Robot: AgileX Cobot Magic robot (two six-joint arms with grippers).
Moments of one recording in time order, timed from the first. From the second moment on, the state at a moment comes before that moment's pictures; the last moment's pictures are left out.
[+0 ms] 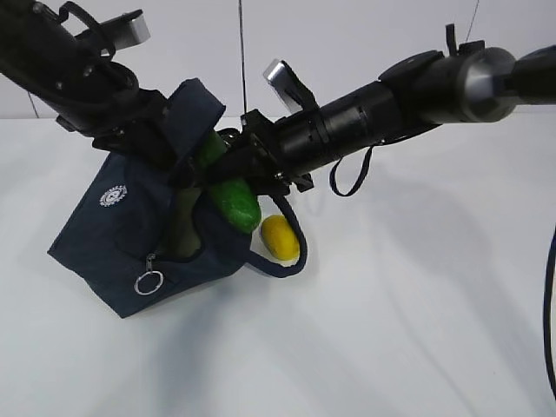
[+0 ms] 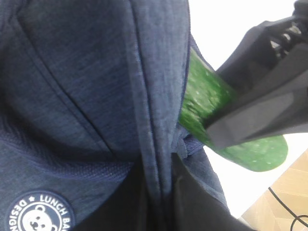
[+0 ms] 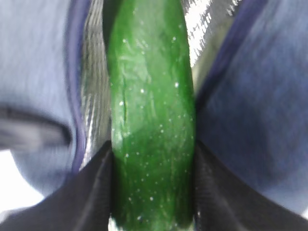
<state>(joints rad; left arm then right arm) -0.26 1.82 -1.44 -0.57 0.96 0.40 0.30 2.24 -1.67 1.30 1.09 -0.74</state>
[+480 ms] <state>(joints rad) -0.26 1.82 -1.44 -0.58 0.96 0.40 0.33 2.29 -1.67 1.50 1.03 -0.85</state>
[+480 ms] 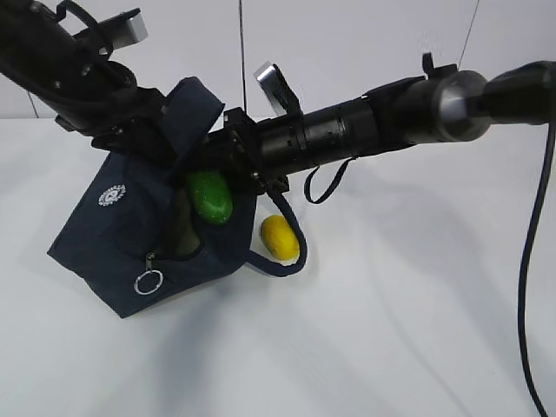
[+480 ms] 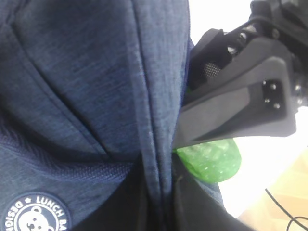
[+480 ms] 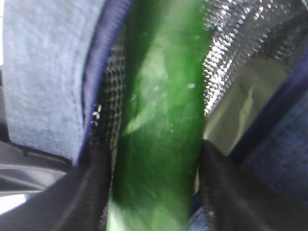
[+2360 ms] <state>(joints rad) -0.25 1.82 -1.44 -0.59 0.98 0.40 0.22 2.11 -1.67 0.72 1.06 -0.69</state>
